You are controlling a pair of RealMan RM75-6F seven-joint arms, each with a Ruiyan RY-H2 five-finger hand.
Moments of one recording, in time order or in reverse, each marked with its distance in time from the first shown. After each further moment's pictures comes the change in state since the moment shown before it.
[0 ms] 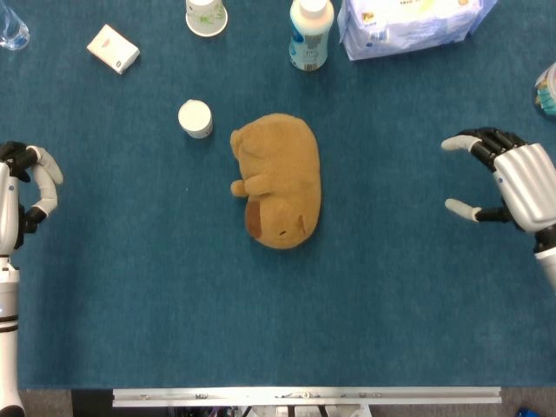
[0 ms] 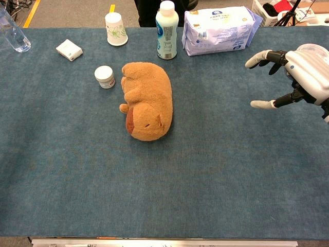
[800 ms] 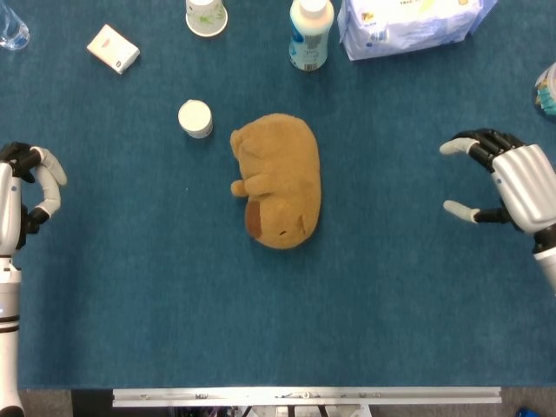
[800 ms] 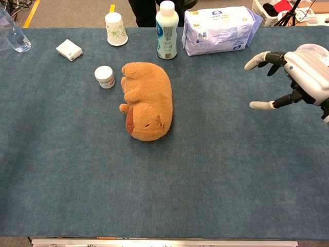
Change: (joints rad) left arm -0.002 0.004 0.003 0.000 0.001 -0.010 -0.029; right arm 0.002 0.003 -0.001 0.001 -0.010 -0.011 0.014
